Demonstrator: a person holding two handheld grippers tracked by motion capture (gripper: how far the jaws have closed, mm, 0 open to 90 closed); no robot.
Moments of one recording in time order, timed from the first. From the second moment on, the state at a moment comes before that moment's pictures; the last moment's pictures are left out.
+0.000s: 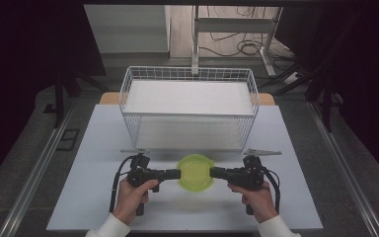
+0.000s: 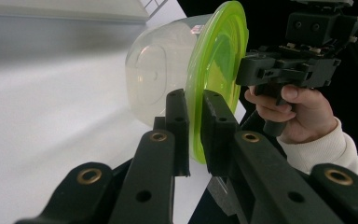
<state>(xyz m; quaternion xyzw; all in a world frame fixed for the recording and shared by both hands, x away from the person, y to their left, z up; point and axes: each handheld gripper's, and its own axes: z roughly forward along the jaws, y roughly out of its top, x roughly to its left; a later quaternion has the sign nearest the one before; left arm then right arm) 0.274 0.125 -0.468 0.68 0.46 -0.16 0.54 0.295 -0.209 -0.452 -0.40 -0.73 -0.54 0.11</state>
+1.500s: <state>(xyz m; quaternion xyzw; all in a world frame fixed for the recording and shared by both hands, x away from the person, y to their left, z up) 0.349 0.142 -0.358 0.69 0.43 -0.13 0.57 0.358 -0.195 -0.350 -0.37 -0.72 -0.58 0.06</state>
